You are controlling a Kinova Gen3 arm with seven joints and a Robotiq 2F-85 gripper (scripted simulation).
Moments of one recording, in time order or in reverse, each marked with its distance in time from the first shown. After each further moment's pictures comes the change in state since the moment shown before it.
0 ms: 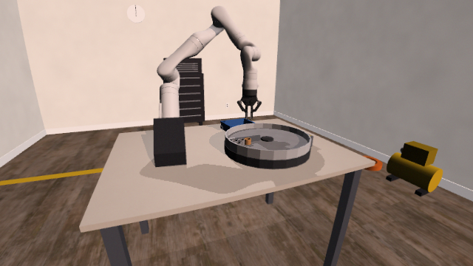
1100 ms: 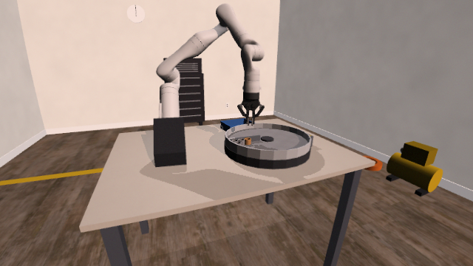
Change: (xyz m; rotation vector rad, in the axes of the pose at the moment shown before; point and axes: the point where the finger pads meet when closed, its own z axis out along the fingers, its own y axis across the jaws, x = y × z) arm -0.105 0.012 0.002 0.002 0.002 0.011
